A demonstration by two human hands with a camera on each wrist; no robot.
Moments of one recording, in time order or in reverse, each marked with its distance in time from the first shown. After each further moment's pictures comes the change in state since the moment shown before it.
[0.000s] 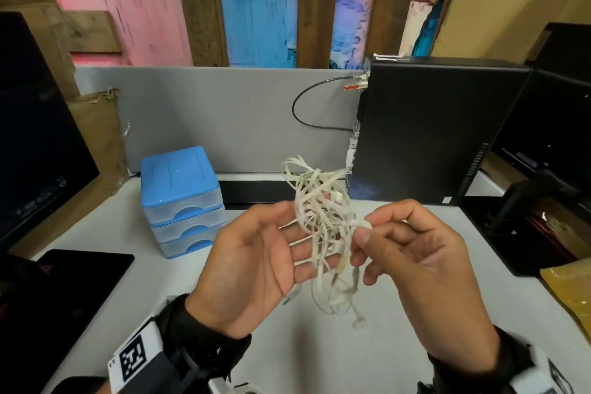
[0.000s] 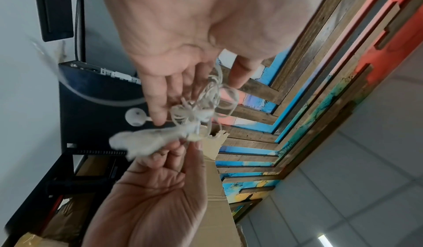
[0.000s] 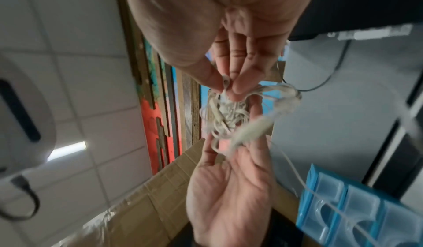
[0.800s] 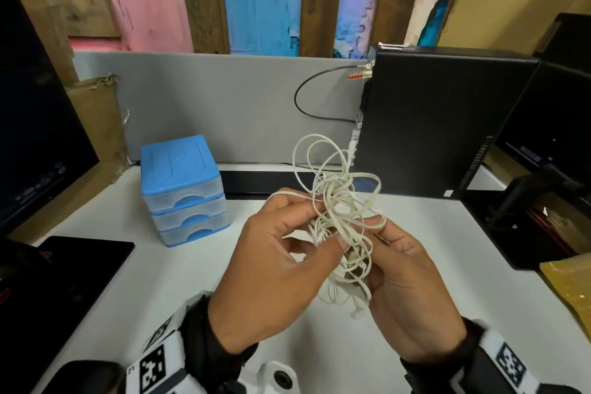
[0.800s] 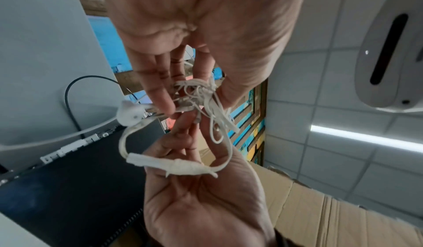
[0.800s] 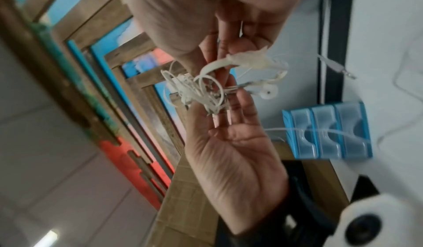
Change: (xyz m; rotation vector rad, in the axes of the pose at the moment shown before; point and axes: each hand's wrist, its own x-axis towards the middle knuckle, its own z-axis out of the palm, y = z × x) left_hand -0.007 -0.019 0.015 0.802 0.180 0.459; right_hand -0.001 0.038 0.008 0.327 -0.042 0.307
